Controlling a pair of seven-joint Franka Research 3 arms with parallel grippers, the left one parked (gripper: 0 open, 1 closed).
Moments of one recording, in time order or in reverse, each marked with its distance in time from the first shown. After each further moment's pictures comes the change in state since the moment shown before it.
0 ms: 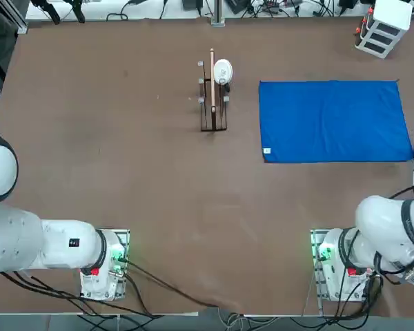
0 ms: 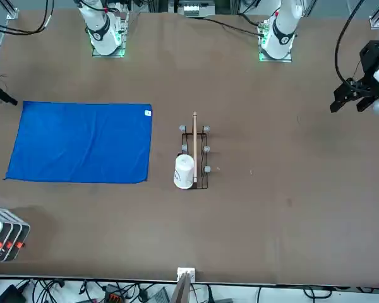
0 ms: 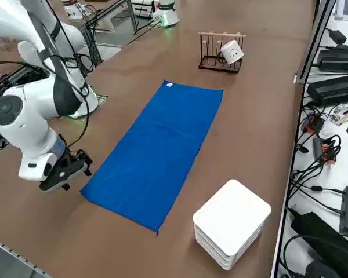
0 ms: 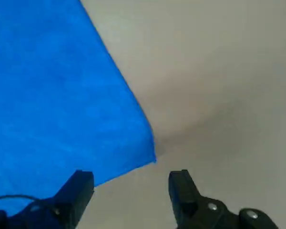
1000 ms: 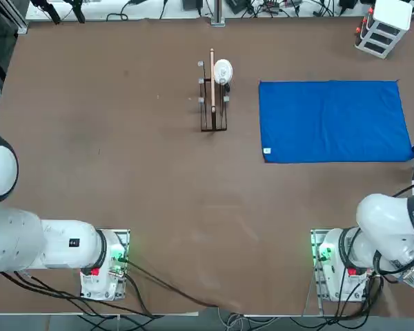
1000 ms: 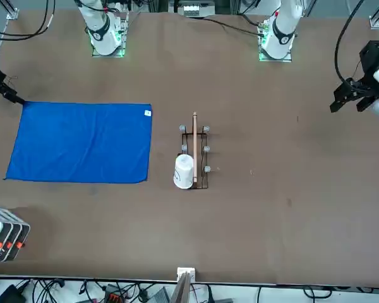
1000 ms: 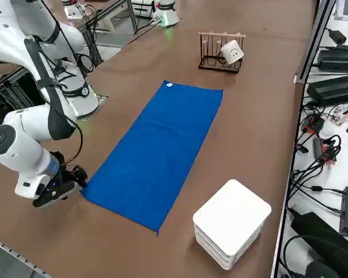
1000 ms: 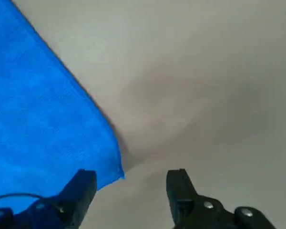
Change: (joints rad) arm -0.075 0.122 0.002 -0.002 0.070 0.101 0.003
